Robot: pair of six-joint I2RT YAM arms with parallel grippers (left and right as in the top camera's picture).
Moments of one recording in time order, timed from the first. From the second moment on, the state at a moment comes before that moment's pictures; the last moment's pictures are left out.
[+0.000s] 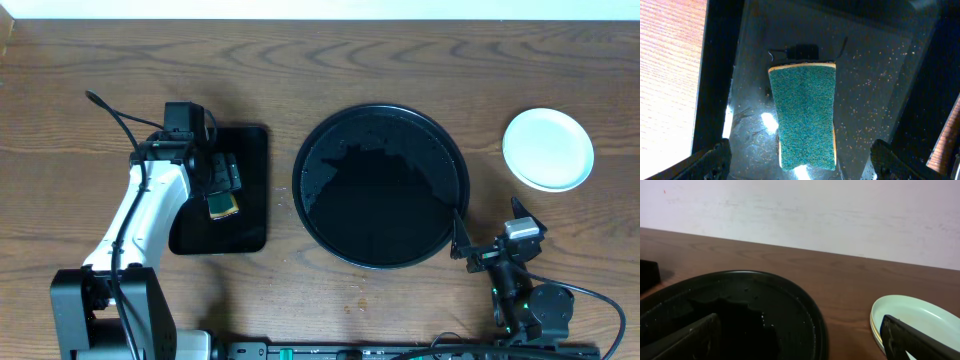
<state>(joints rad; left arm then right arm) 0.01 1.58 1.04 -0.78 -0.04 -0.25 0.00 0.02 0.01 -0.05 -0.21 -0.02</state>
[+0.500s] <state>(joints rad) 0.01 1.43 1.03 -0.79 -0.04 -0.25 0.00 0.02 0.01 -0.05 -0.21 -0.02</state>
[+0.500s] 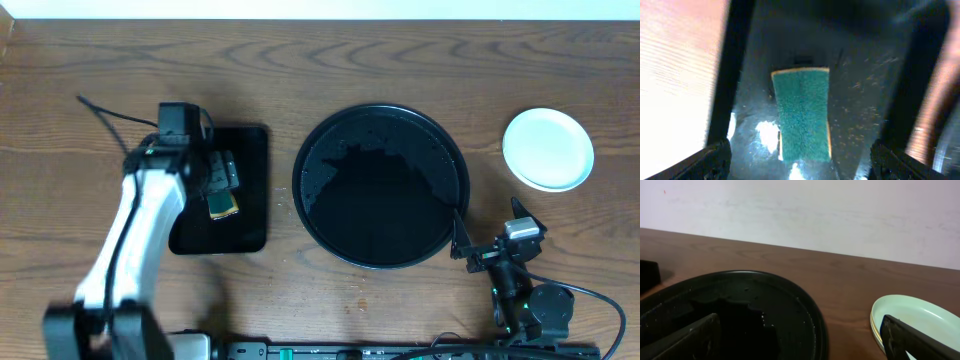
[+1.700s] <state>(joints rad) -0.01 0.01 0.11 0.09 -0.02 -0.25 0.00 0.02 0.01 -0.05 -0.21 -0.02</state>
